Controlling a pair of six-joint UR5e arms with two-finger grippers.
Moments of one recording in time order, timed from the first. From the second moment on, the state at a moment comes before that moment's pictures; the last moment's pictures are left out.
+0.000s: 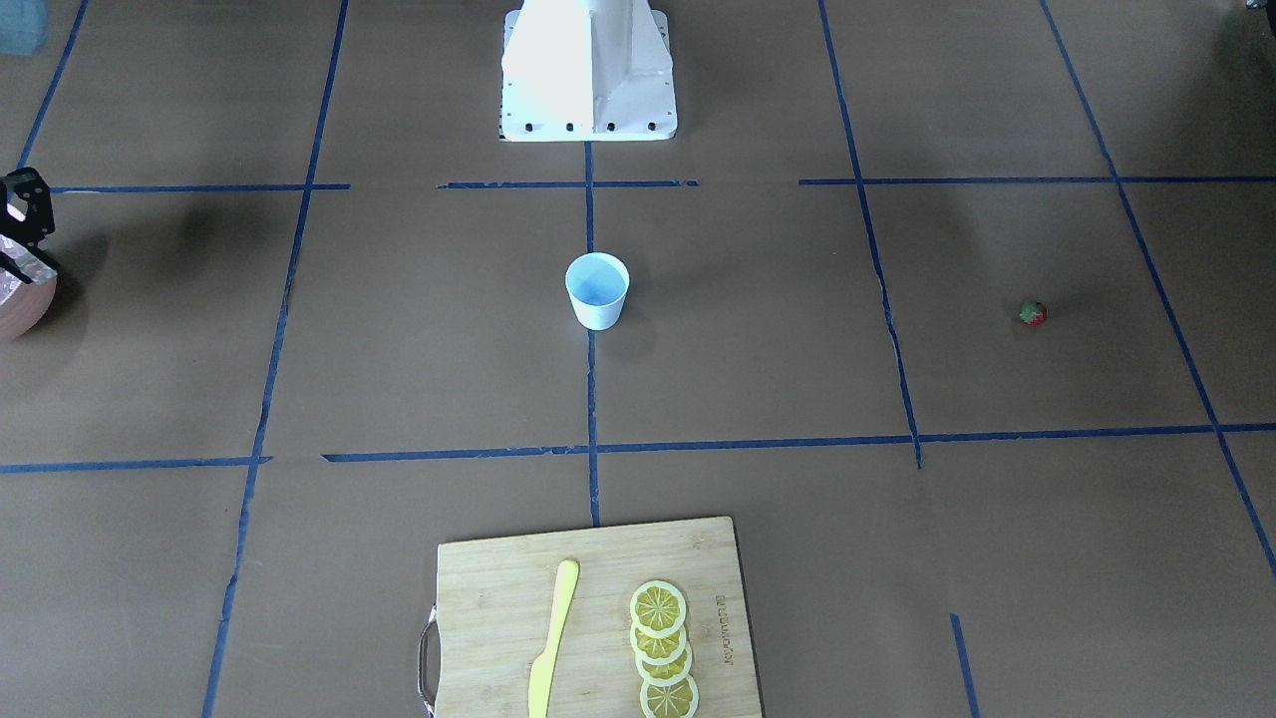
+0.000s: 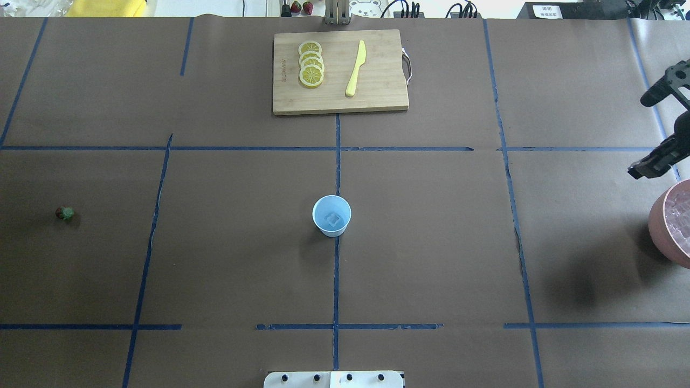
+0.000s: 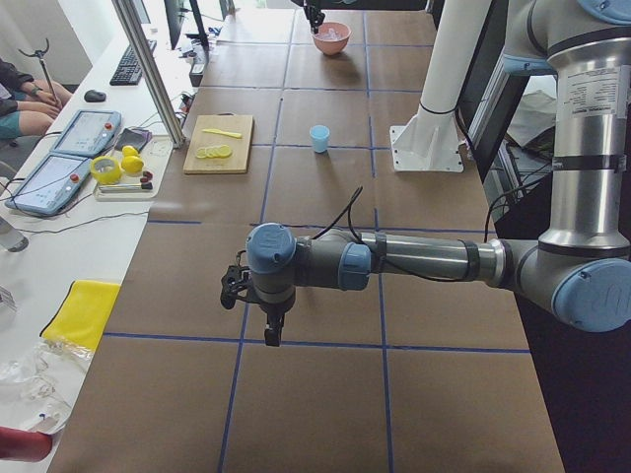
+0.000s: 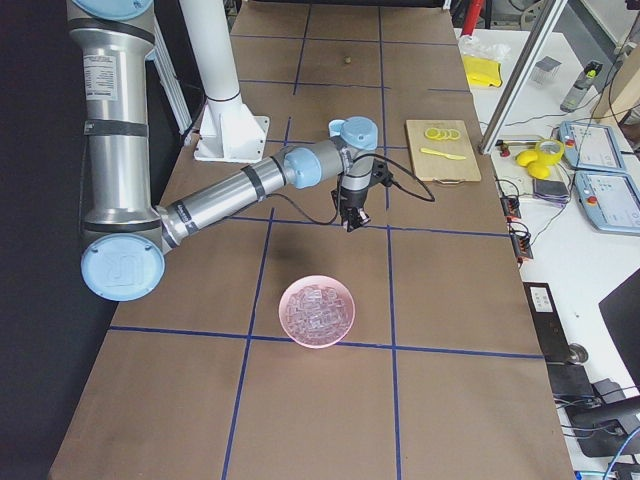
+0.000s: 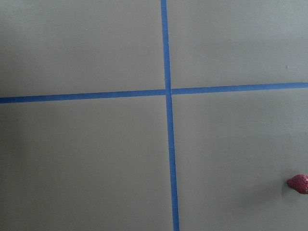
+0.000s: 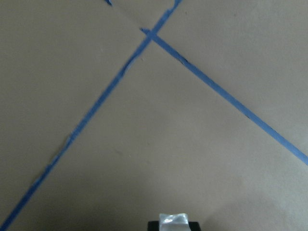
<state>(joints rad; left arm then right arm) -1.59 -1.51 -1.70 -1.58 -2.38 0.02 1.11 -1.50 2.04 -1.71 2.25 -0.03</state>
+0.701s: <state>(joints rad) -1.59 -1.51 -1.69 -1.58 -2.38 0.02 0.79 -1.01 1.93 -1.89 2.16 0.63</state>
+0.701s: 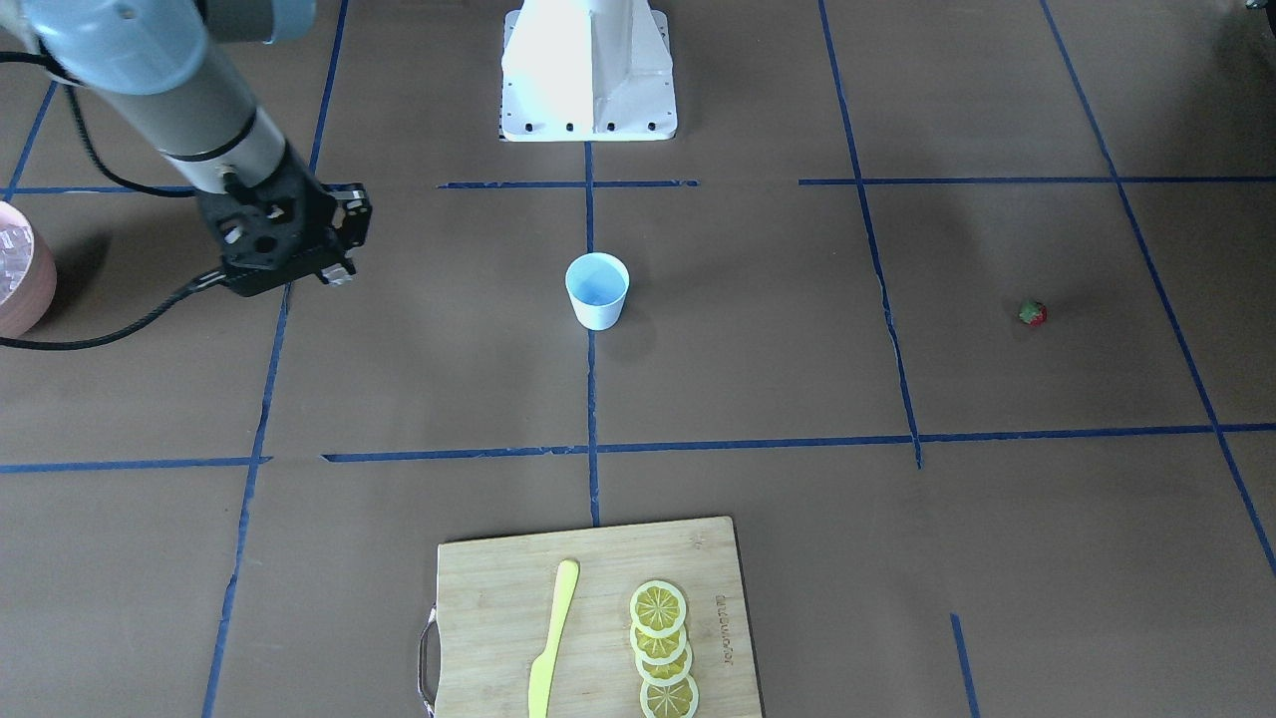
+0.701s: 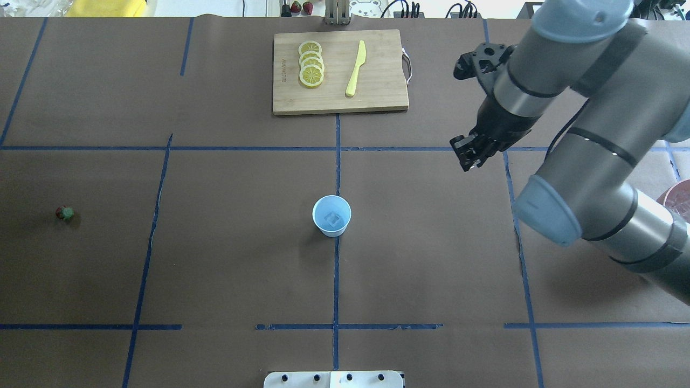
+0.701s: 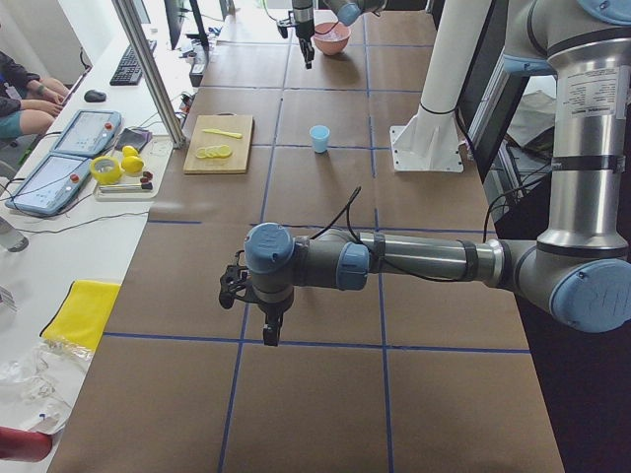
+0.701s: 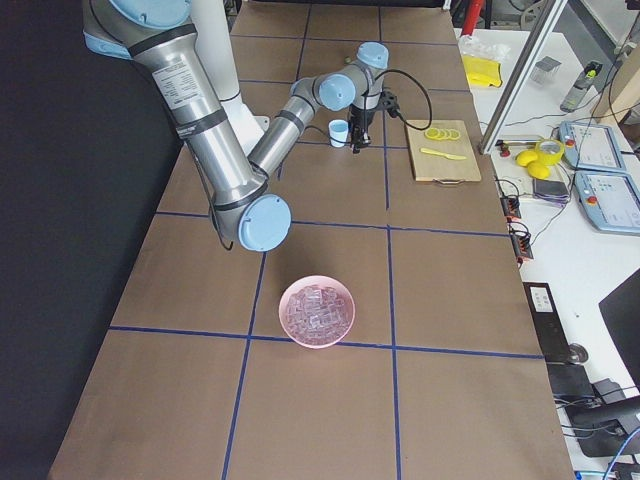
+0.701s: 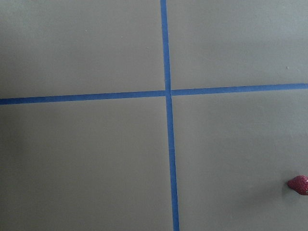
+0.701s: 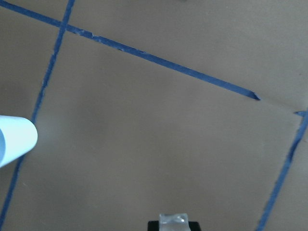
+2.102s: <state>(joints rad) -1.59 -1.52 -1.69 -1.58 -2.38 0.02 0.50 -0.65 1.56 -1.80 1.95 1.06</state>
